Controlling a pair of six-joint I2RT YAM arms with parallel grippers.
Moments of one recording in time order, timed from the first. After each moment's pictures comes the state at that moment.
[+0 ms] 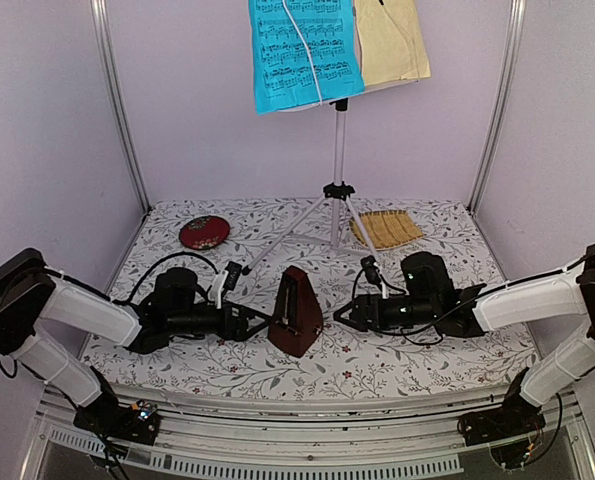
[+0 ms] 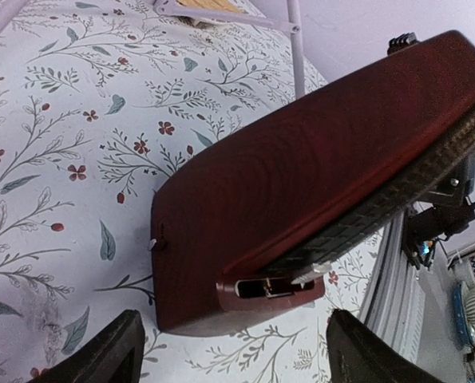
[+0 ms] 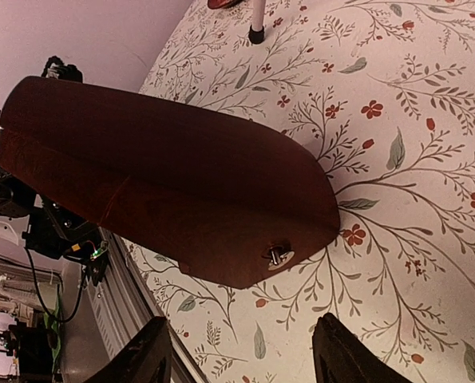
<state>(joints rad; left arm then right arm) -0.73 1.48 0.40 0.65 0.35 -0.51 0.82 1.46 0.61 0.32 -0.36 0.68</state>
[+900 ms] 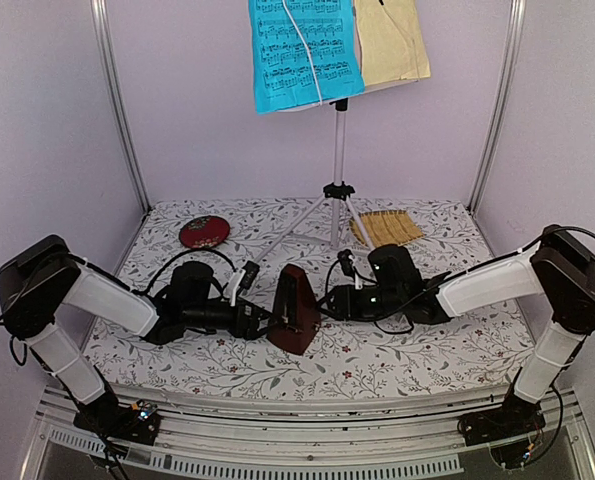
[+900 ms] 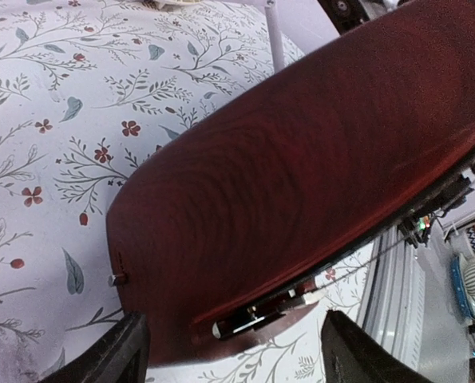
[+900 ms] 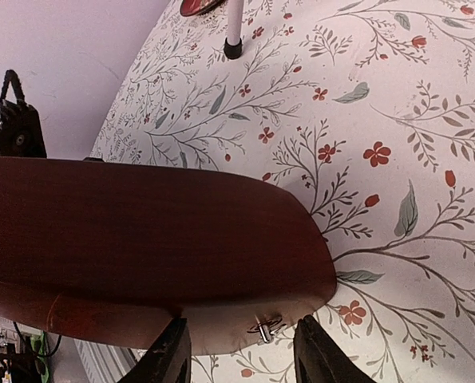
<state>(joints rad) -0.73 1.63 0.51 0.65 0.46 -0.44 0.84 1.71 0.81 0.32 -0.28 0.69</state>
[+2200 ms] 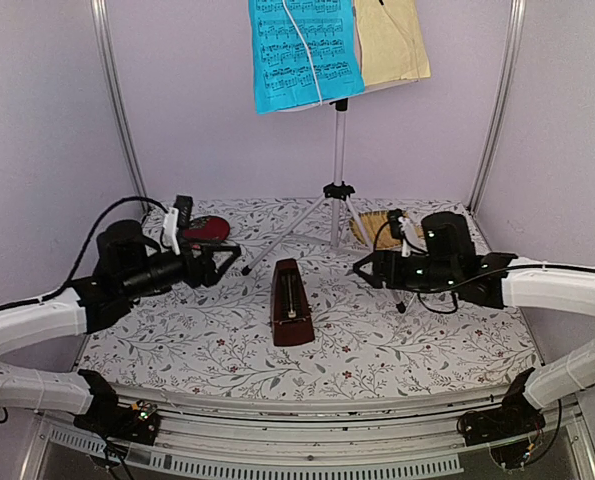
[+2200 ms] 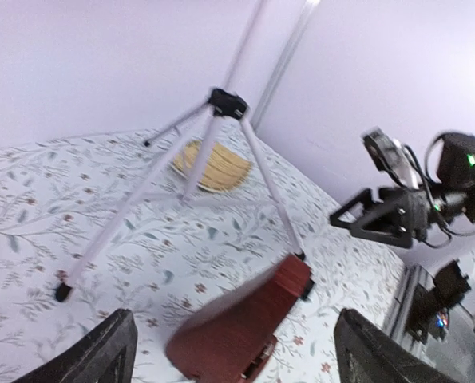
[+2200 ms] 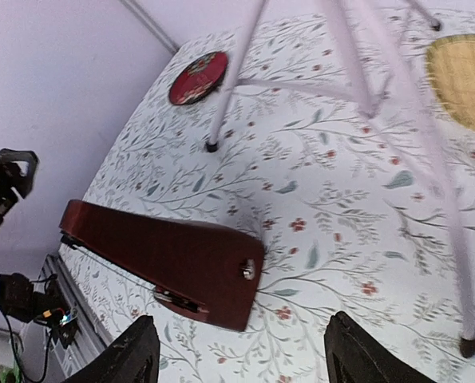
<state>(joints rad) -0.68 1.05 0.53 0.36 0.21 -0.37 0.77 1.36 0.82 0.04 -0.10 0.56</state>
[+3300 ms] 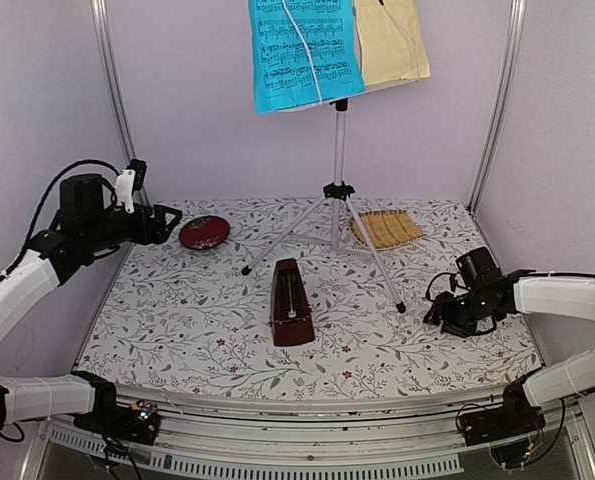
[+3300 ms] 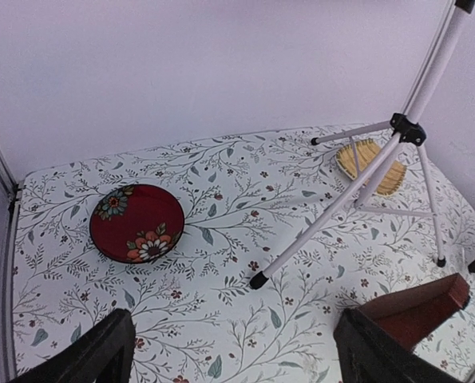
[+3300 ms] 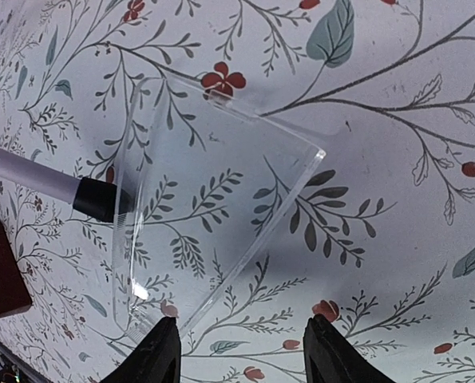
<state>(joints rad) -0.23 1.01 0.90 -0.26 0.20 -0.08 0.34 1.28 0.56 -0.37 -0.15 0.69</state>
